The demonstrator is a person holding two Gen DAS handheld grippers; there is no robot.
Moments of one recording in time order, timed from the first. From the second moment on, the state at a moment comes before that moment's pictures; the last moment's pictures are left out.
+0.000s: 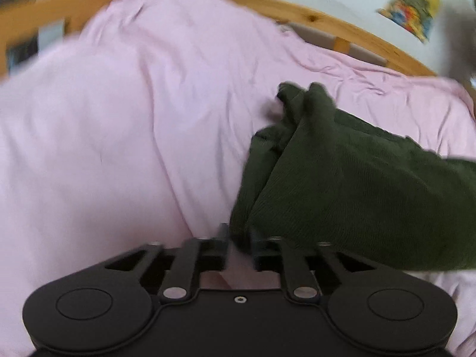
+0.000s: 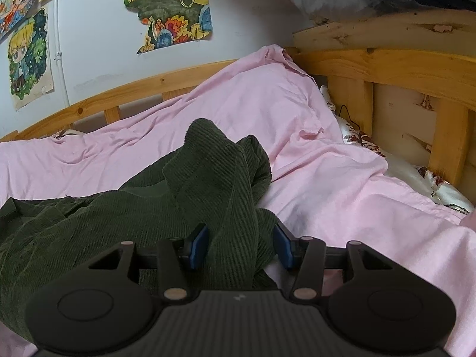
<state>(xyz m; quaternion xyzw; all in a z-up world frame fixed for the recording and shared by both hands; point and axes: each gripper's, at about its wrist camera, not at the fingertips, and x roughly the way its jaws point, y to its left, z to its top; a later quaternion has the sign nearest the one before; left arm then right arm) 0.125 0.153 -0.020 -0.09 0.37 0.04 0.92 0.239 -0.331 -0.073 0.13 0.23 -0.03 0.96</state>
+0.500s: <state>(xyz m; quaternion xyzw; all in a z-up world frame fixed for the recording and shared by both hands) 0.237 0.136 -0.001 -0.05 0.33 -0.04 0.94 0.238 -0.325 -0.075 0.12 0.23 -0.03 0.97</state>
